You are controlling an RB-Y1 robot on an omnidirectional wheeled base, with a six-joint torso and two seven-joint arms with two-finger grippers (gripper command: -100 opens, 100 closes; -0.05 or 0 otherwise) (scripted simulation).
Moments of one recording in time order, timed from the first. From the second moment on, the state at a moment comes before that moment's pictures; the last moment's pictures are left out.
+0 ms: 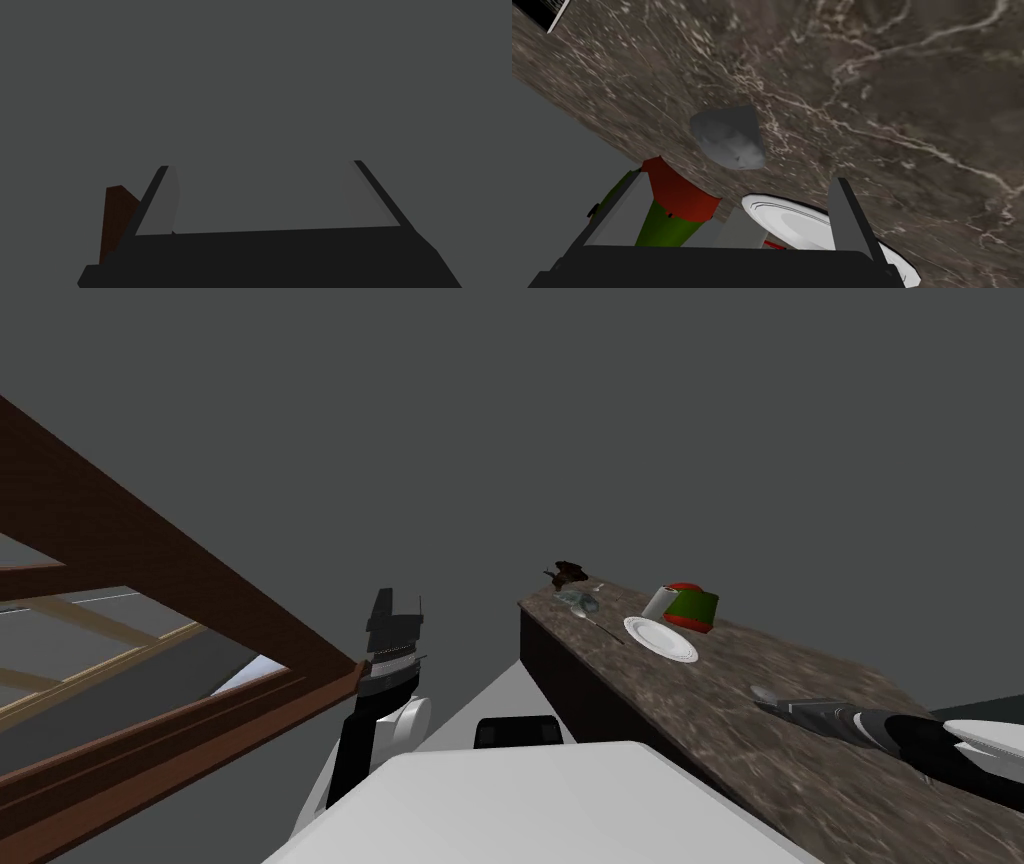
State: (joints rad) left arm 0.51 -0.03 0.01 -2.34 0.00 -0.47 -0.04; right arm 0.39 -1.45 0.39 -0.84 0.52 -0.37 -0.06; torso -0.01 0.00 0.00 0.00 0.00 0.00
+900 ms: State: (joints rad) left arm 0.51 -0.03 0.01 -2.34 0.00 -0.47 -0.04; right arm 0.42 -1.41 0.42 -0.84 0.54 -0.36 -0.04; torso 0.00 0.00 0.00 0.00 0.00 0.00
